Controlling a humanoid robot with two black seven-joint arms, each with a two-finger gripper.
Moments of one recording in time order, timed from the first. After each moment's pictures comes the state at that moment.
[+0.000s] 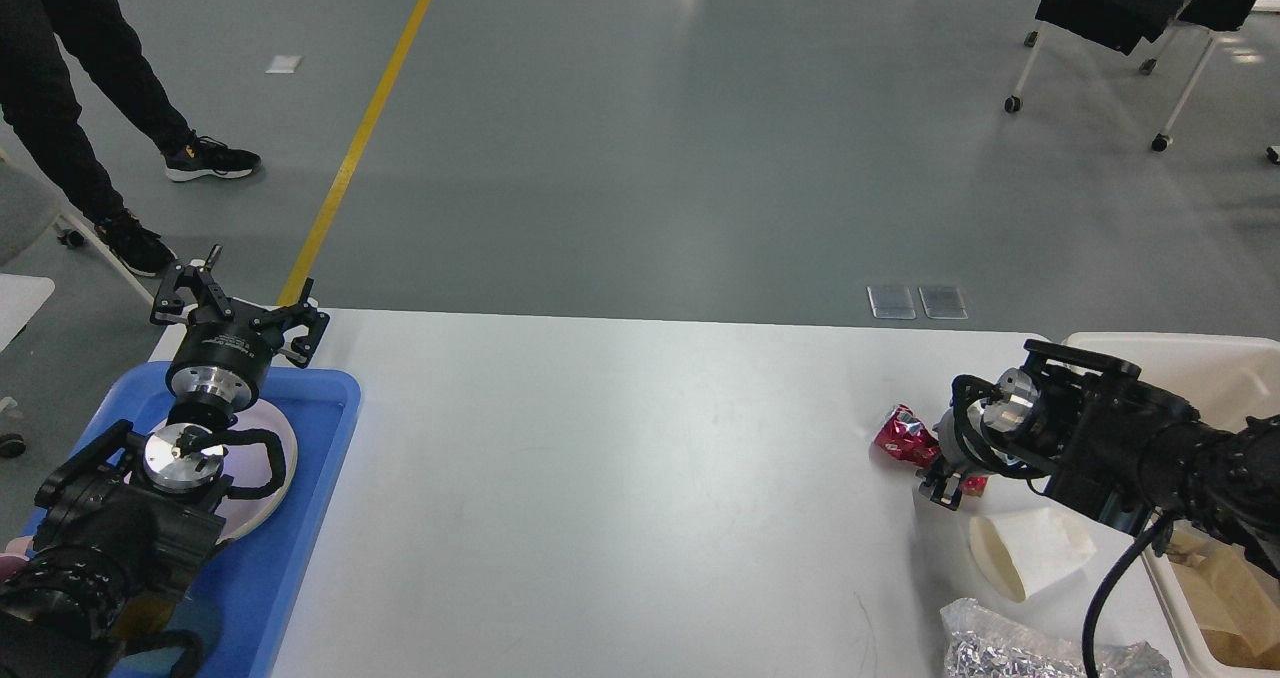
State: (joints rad) left arm -0.70 0.20 -1.12 -0.24 -0.19 -0.51 -0.16; right arm 1.01 -0.24 -0.49 0.50 1.03 -0.29 -0.35
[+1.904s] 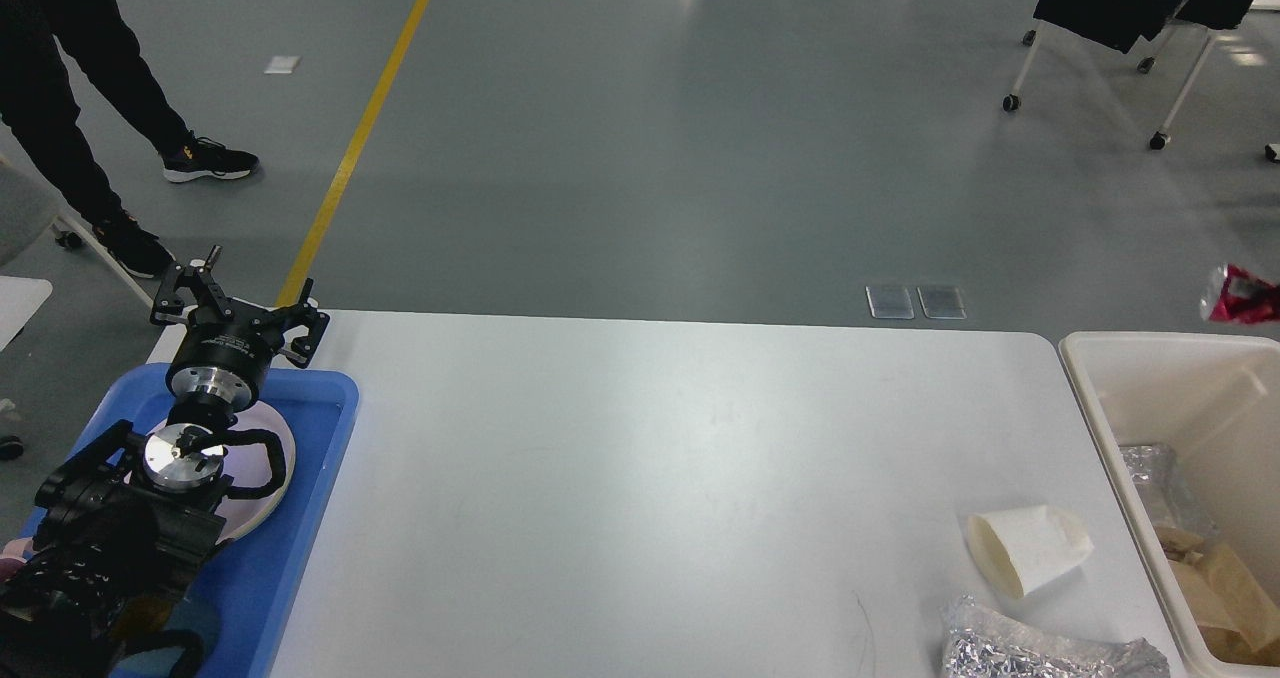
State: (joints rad) left arm -0.70 0.20 -1.12 -0.24 -0.19 -0.51 -0.16; right arm 1.34 -0.78 -0.61 0.65 0.49 -0.17 -0.56
